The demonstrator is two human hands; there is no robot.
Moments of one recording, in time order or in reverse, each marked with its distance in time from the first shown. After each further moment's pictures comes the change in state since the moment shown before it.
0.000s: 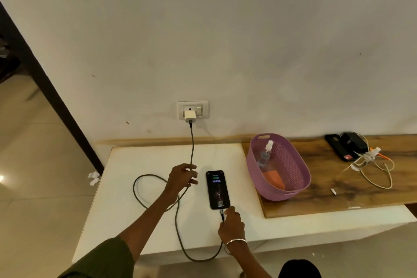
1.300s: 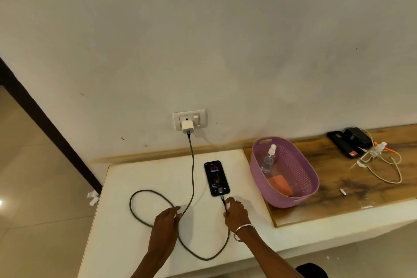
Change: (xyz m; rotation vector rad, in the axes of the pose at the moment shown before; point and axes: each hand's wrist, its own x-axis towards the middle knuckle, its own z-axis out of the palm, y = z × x) left_hand -0.028 -0.109 -0.037 0.779 0.233 0.371; right_hand 0.057 -0.032 -0.020 -0.056 -0.095 -0.153
